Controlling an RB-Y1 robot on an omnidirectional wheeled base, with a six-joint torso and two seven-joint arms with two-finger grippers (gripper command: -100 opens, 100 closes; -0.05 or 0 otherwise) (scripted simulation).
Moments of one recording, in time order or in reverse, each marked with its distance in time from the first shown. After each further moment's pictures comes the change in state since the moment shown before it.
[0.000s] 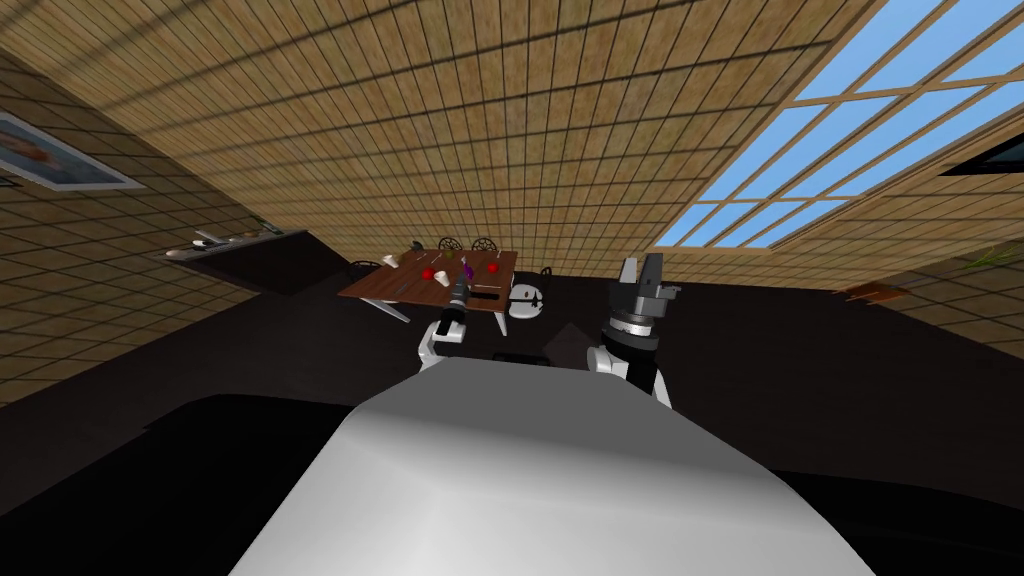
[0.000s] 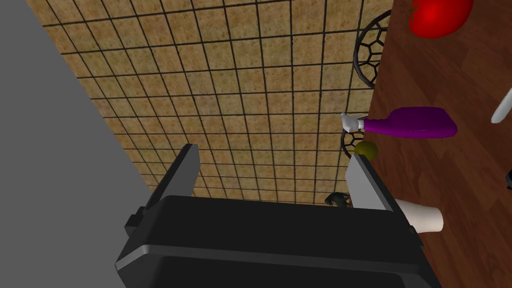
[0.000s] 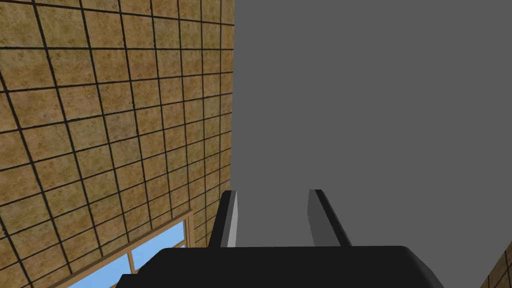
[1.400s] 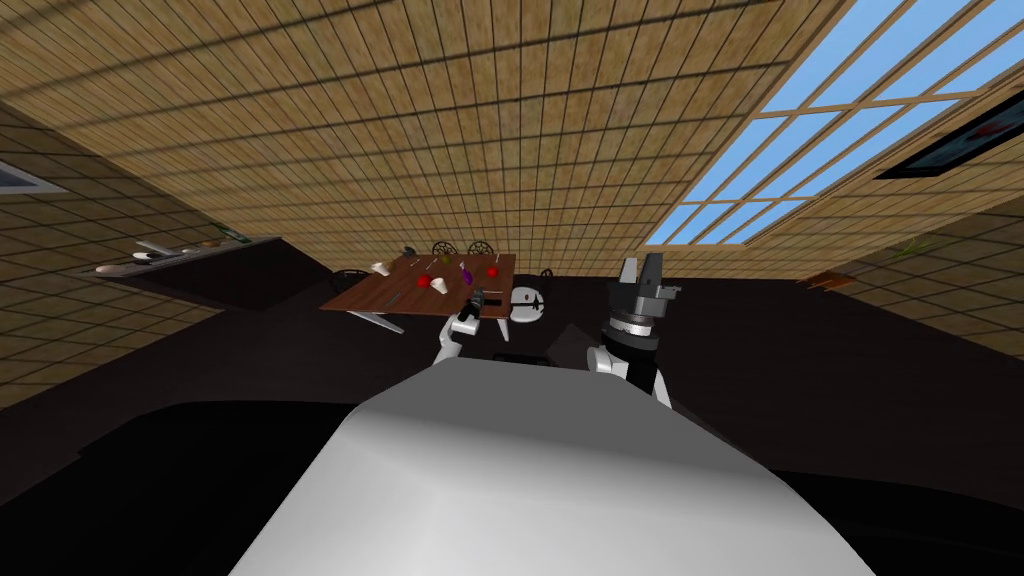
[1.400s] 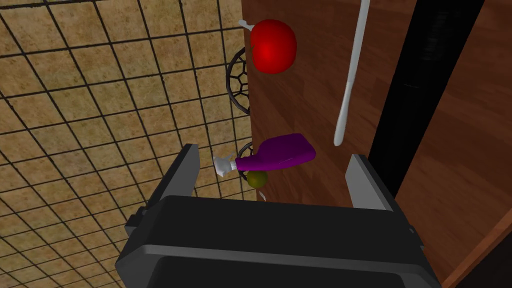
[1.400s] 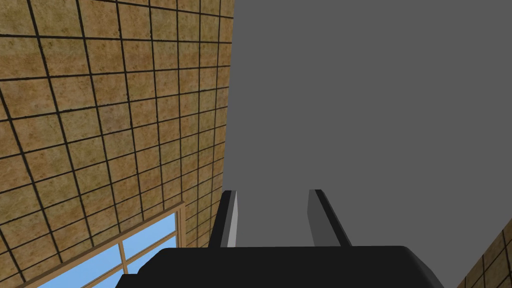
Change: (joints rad) left arm -0.181 0.000 -0.111 0.269 0.034 0.366 0.010; right arm 0.000 0.000 0.000 0.000 0.000 0.000 0.000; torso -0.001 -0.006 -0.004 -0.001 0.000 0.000
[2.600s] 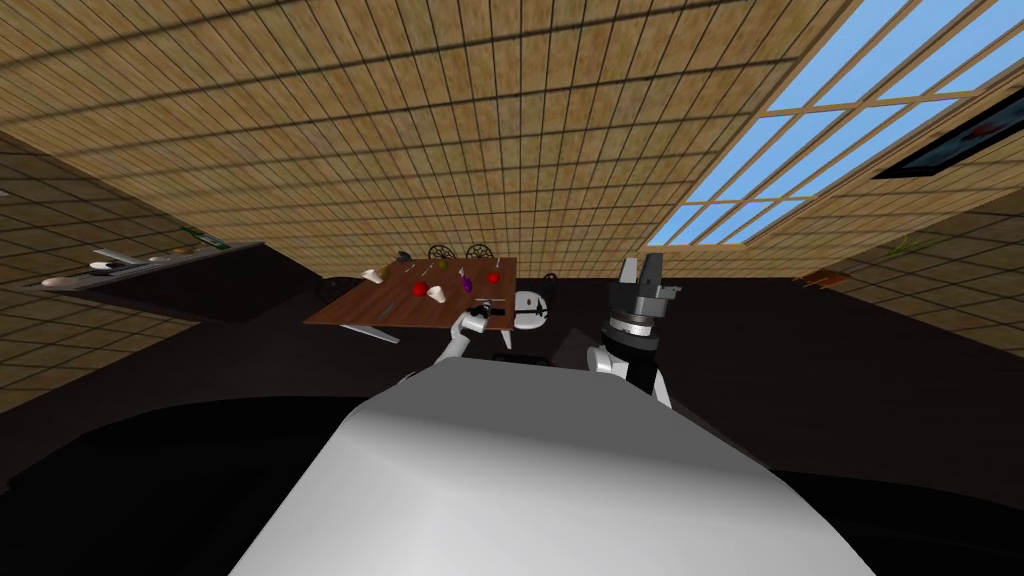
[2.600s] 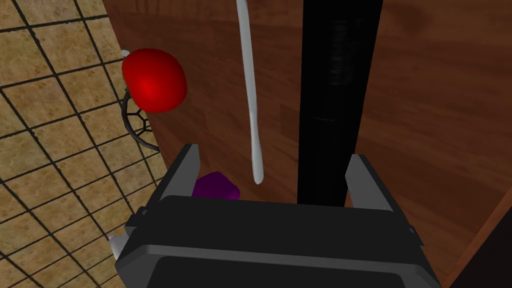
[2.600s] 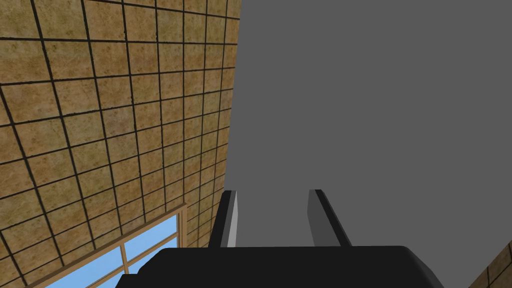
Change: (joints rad) left arm -0.128 0.018 -0.108 0.230 0.083 0.273 0.005; right arm 0.000 0.000 0.000 0.000 0.000 0.000 0.000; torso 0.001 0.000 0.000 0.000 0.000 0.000
